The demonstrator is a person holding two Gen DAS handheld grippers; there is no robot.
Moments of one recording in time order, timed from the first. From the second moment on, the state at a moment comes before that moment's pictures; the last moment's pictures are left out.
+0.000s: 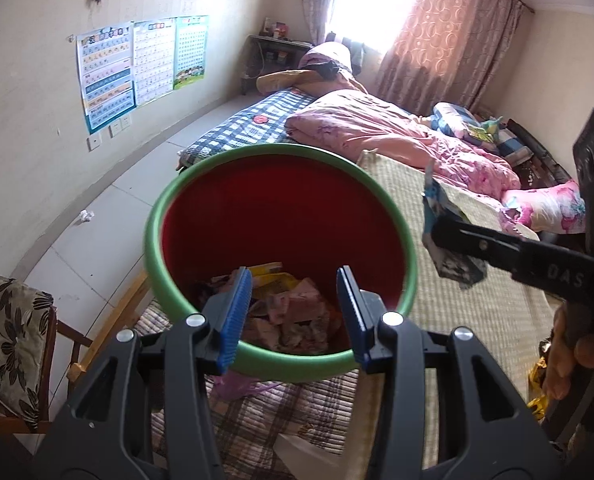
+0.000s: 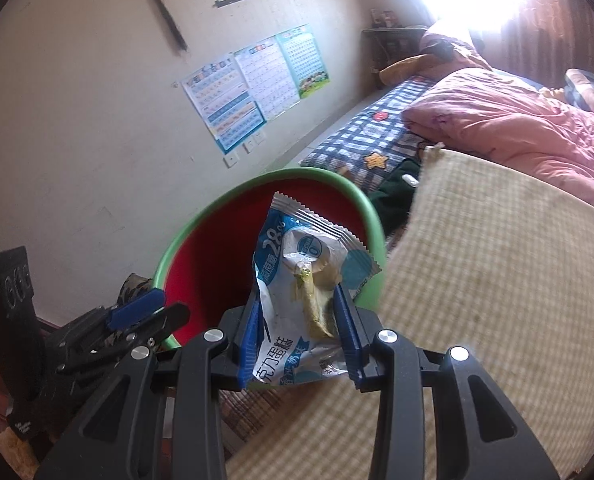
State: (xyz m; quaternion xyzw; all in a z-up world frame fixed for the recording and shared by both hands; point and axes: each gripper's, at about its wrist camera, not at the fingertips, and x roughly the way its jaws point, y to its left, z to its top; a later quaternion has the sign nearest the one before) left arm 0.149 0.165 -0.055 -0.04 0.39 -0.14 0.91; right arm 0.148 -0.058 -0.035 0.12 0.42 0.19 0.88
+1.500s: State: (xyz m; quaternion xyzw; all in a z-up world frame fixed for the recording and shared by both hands) left arm 0.151 0.155 -0.064 -0.04 0.41 -0.15 0.90; right arm 0.129 -0.080 -0.019 0.15 0.40 0.16 0.89
